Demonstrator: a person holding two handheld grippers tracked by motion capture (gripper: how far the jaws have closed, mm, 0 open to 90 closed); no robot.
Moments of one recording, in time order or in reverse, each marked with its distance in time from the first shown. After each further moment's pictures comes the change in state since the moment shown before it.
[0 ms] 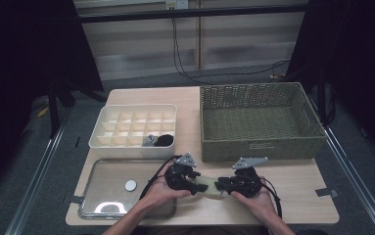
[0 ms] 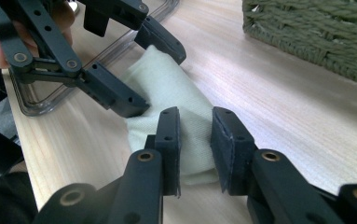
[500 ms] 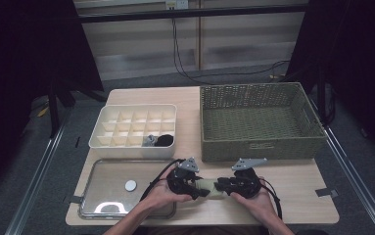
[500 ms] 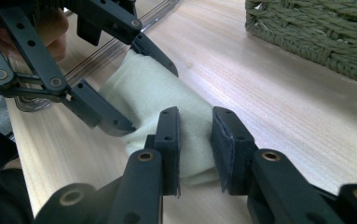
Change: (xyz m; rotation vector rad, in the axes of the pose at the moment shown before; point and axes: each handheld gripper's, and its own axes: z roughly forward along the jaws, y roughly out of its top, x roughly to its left) left arm -0.010 0.000 0.002 0.028 -0.041 0.054; right arm 0.000 -0.002 0.002 -0.005 -0.001 -0.012
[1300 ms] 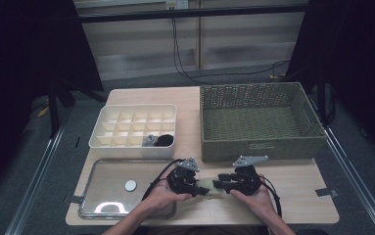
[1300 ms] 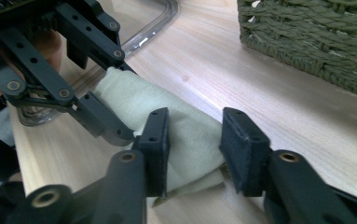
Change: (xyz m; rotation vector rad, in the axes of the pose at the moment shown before) left arm -0.001 0.002 -0.001 0.003 -0.012 -0.053; right arm -0.006 0.004 0.002 -0.030 0.024 0.022
